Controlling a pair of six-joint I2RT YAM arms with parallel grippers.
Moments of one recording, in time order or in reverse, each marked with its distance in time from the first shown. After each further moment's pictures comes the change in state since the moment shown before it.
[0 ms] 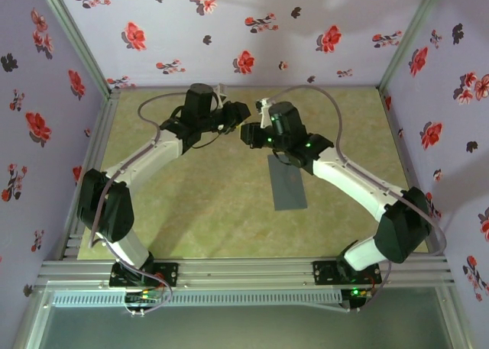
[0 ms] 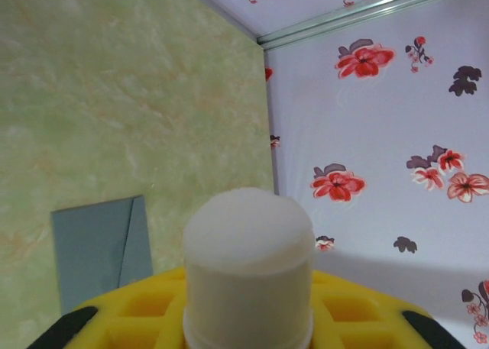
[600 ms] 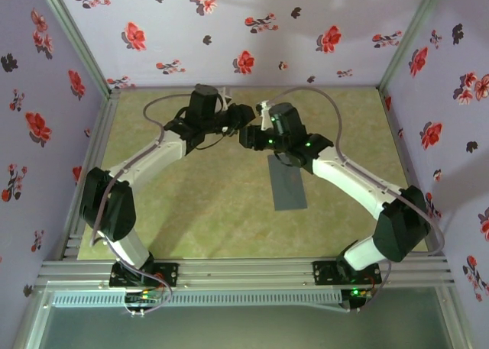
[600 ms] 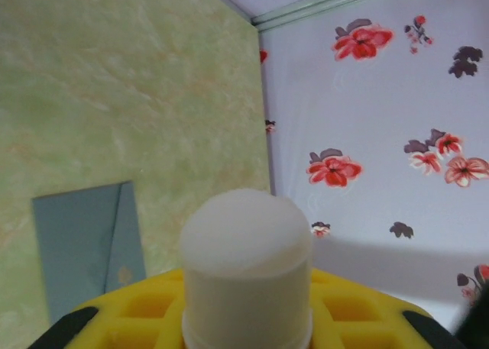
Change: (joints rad) left arm -0.024 0.016 0.003 0.031 0.035 -0.007; right arm -0.068 0.009 -0.008 -0.039 -0.121 0.007
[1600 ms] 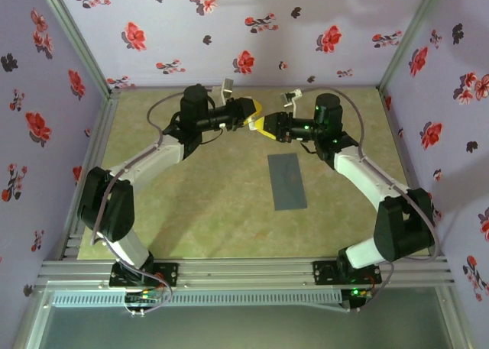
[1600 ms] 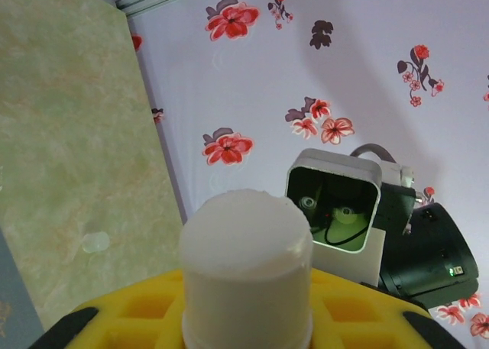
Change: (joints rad) left arm 0.038 -0.011 -0.107 0.413 0.222 -0.146; right arm -0.296 -0.020 -0.171 0.528 -0.839 0.463
